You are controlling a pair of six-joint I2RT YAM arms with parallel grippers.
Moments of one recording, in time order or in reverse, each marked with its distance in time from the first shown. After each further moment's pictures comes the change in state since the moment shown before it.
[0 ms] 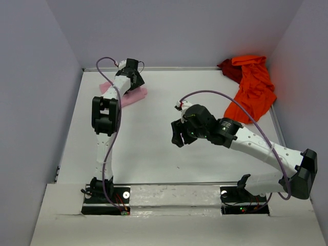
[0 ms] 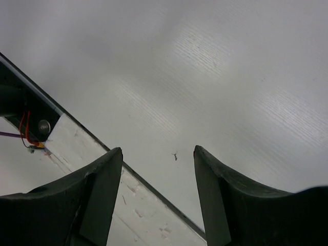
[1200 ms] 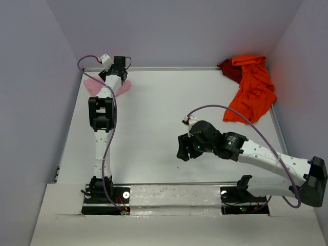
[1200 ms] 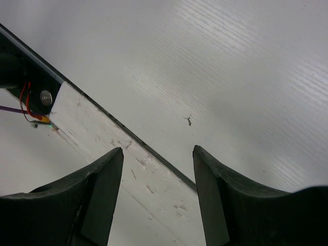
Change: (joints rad) left arm 0.110 0.145 0.182 0.173 -0.315 -0.041; right arm 0.065 -0.159 -0.270 0.064 -0.034 0.158
